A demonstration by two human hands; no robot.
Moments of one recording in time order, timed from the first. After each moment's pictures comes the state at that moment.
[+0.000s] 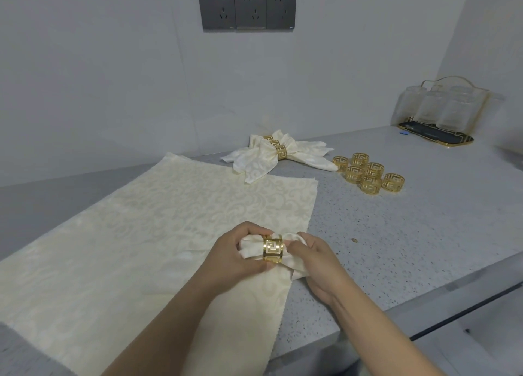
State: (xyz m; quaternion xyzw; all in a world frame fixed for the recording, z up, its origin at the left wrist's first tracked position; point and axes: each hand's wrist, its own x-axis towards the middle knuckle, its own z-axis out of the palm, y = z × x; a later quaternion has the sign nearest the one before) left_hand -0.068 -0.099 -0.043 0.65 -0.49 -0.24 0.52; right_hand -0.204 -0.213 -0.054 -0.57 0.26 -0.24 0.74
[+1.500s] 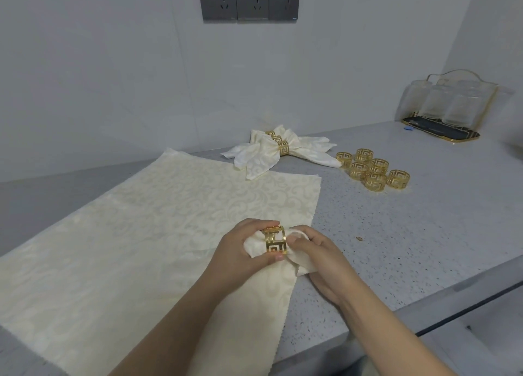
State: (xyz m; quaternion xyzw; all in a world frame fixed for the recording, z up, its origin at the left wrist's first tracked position) left_hand -0.070 -0.107 -0.051 0.67 -0.52 -0.15 0.51; right_hand -0.204 -0.217 -0.055 -0.55 0.22 -0.23 0.77
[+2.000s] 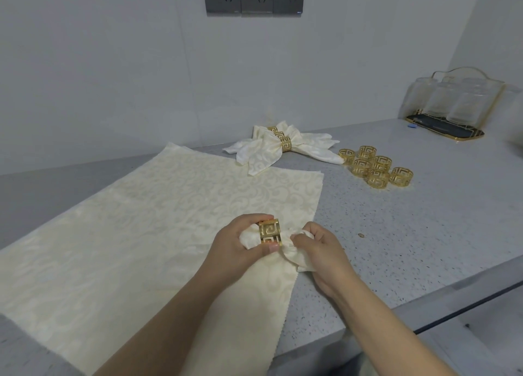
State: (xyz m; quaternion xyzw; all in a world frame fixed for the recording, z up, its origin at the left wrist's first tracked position) left_hand -0.065 -0.104 -0.052 0.68 -0.48 -0.16 0.53; right_hand -0.196 -0.218 -0.062 -0.58 0.32 -0.28 0.69
